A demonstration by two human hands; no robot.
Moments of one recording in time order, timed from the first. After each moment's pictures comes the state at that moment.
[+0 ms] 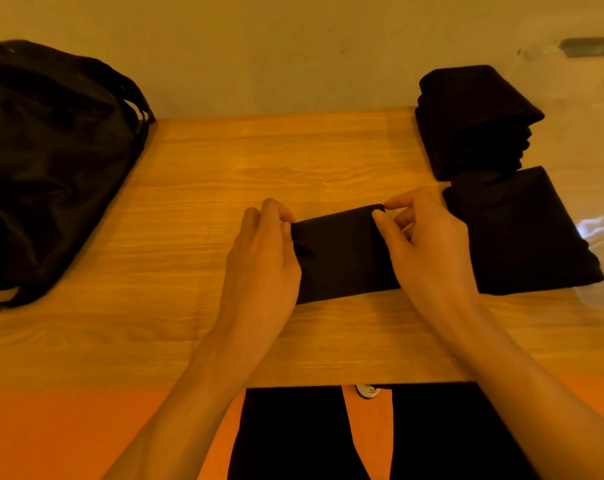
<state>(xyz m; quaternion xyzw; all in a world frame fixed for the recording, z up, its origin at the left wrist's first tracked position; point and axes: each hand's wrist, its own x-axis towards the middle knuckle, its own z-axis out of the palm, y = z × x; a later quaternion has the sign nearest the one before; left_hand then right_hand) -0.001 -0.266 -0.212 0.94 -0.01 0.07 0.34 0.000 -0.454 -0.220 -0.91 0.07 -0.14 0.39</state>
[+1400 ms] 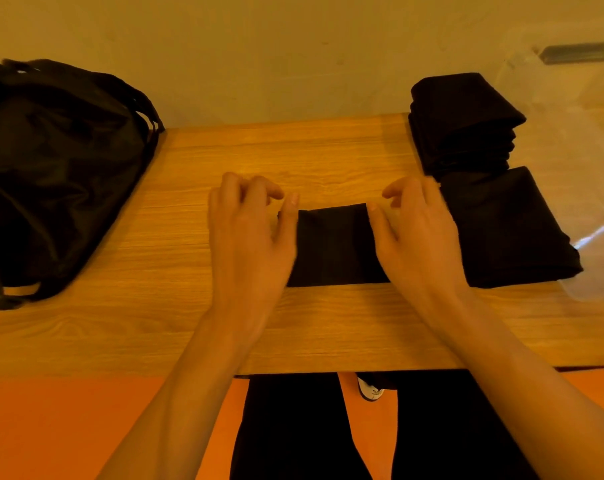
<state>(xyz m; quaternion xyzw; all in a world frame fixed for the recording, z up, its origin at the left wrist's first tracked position) 0.005 -0.265 -0.194 0.93 -0.04 0.24 0.29 0.001 -0.457 -0.215 -0.94 0.00 -0.19 0.29</state>
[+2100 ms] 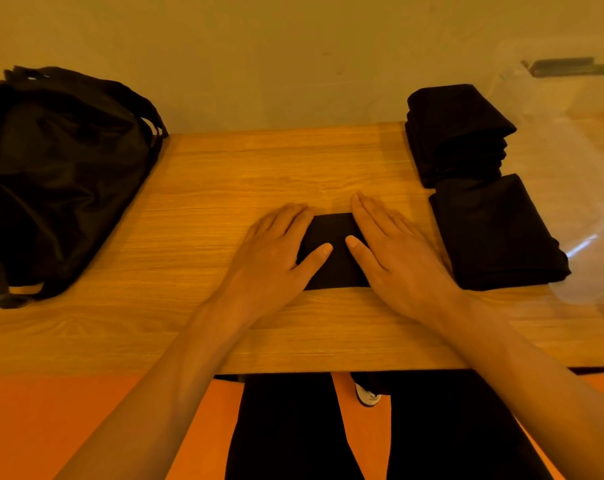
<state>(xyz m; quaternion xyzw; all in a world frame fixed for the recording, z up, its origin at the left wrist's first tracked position) 0.018 -0.257 -0.225 0.97 -0.19 -0.03 0.17 -0.001 -0.465 -0.230 -0.98 -0.13 0.01 0.17</state>
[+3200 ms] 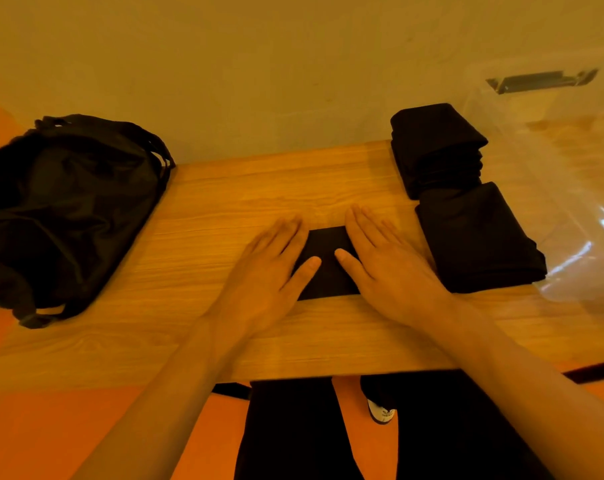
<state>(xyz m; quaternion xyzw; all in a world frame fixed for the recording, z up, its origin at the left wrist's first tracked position) 0.008 -0.252 -0.211 0.97 -0.22 -0.07 0.11 -0.006 -0.463 -0.217 -0.98 -0.12 0.05 0.15</state>
